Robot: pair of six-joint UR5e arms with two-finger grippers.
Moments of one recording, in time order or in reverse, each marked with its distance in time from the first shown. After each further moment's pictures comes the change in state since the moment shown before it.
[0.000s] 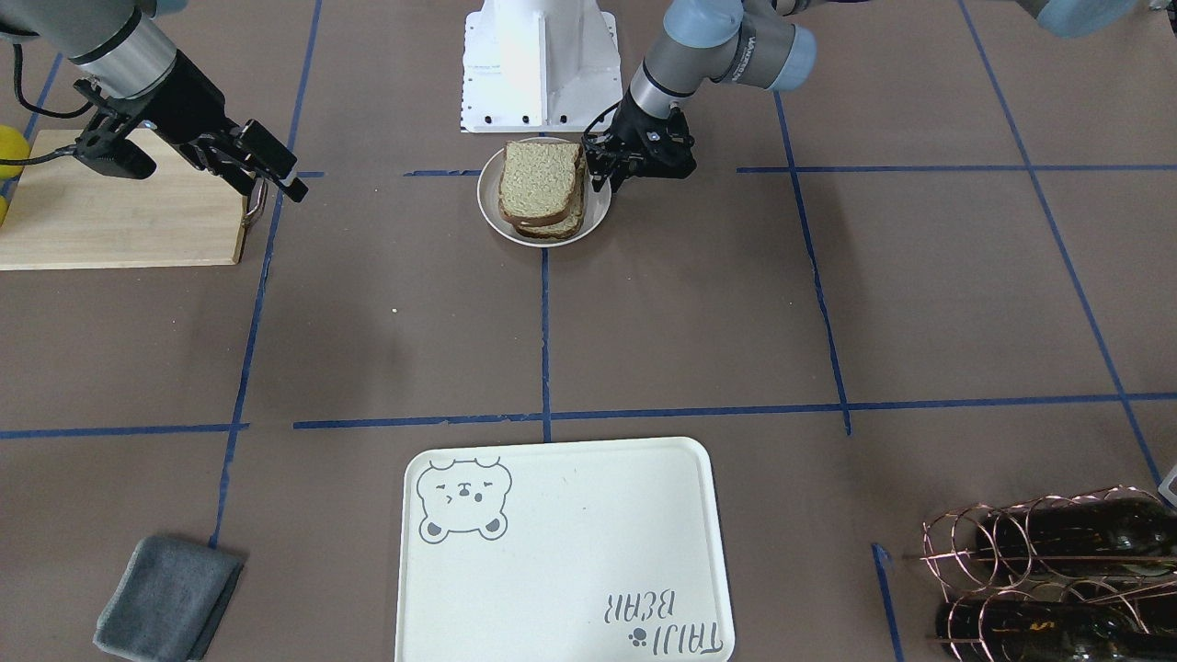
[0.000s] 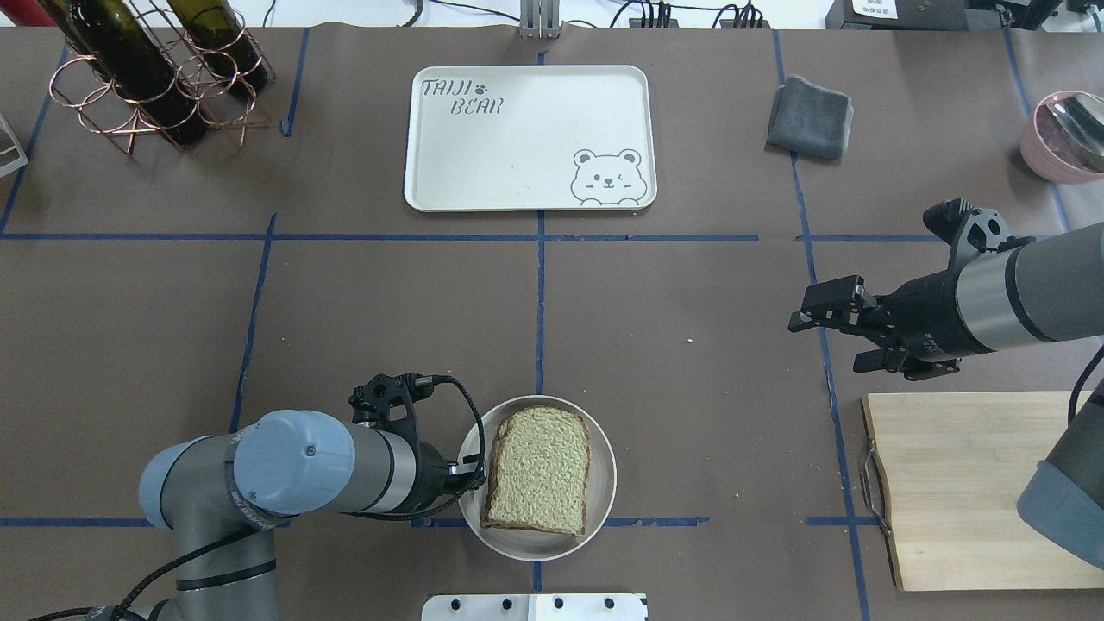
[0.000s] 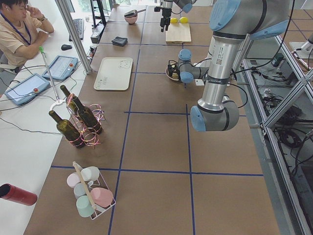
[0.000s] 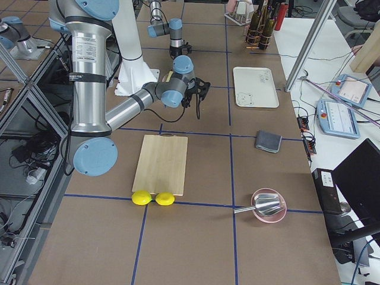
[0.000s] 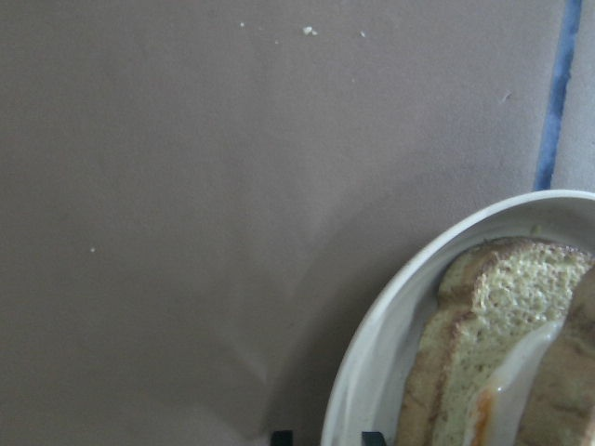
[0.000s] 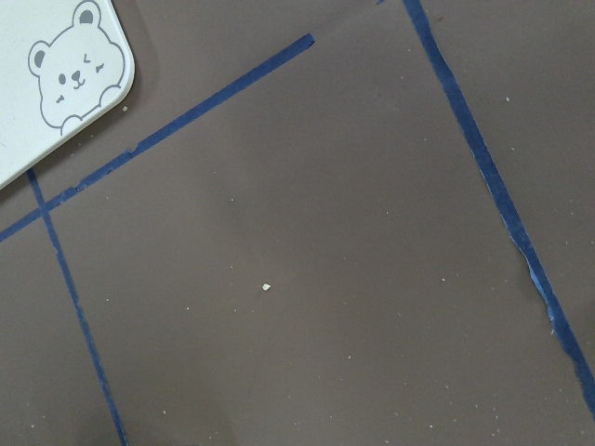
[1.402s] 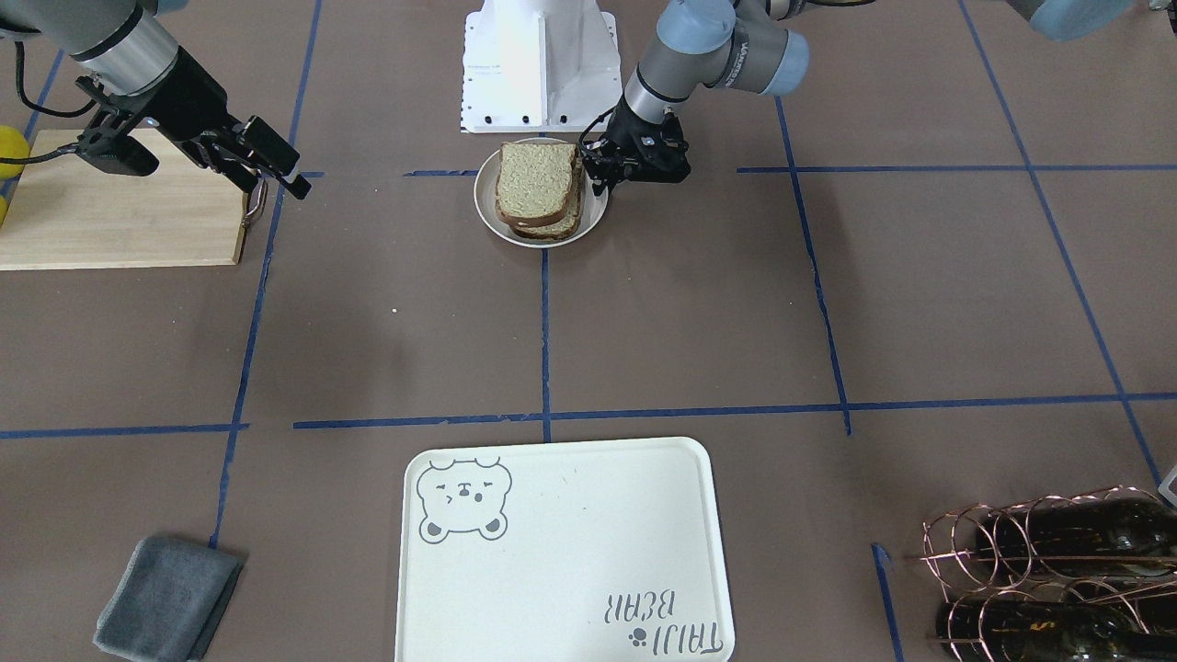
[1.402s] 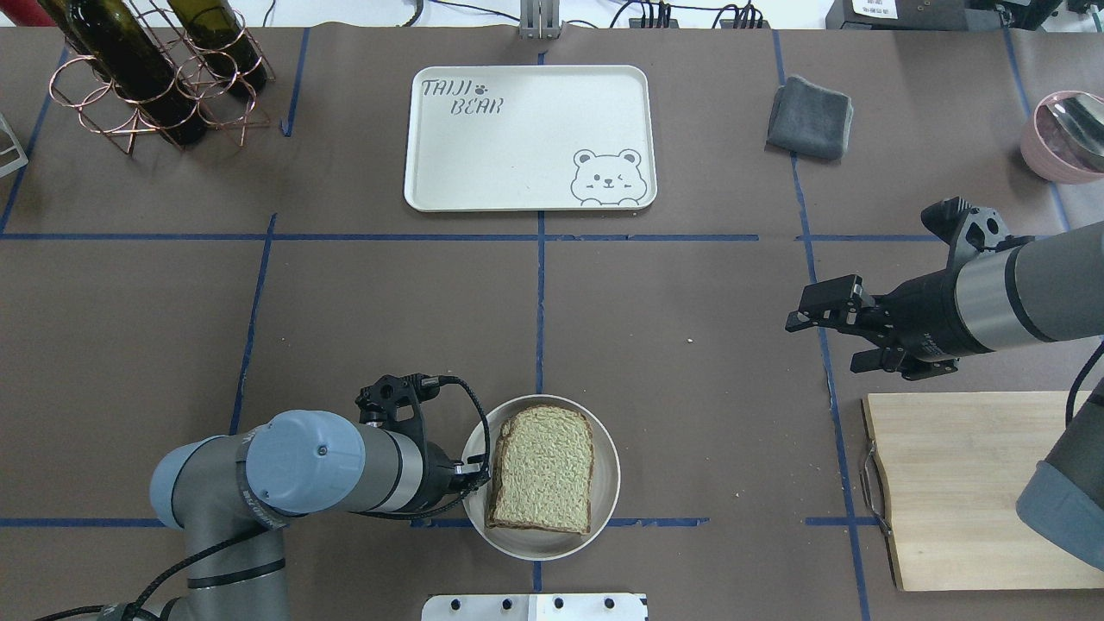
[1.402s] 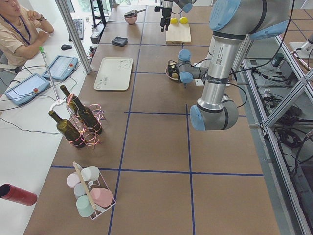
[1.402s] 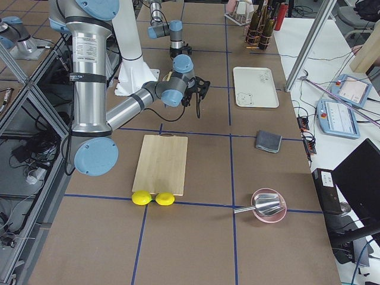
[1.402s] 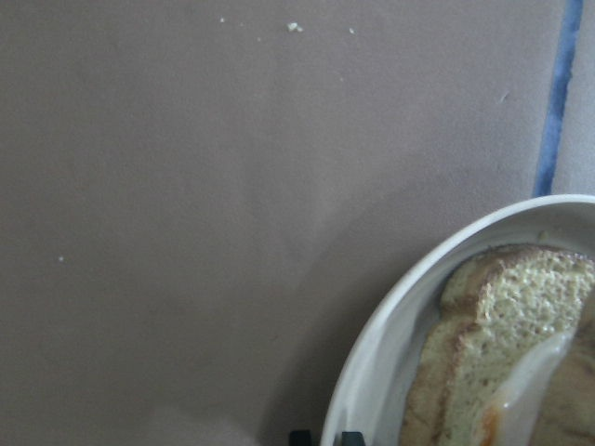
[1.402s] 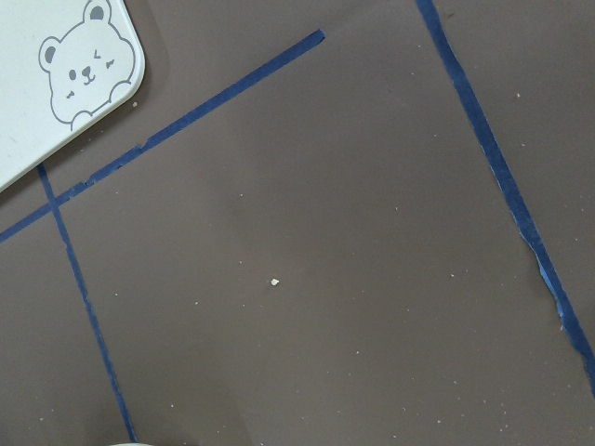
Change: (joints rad) left arm 0.002 -0.012 0.022 -0.003 0.001 -0.002; right arm -0.001 0.004 0.006 0.000 0.001 0.000
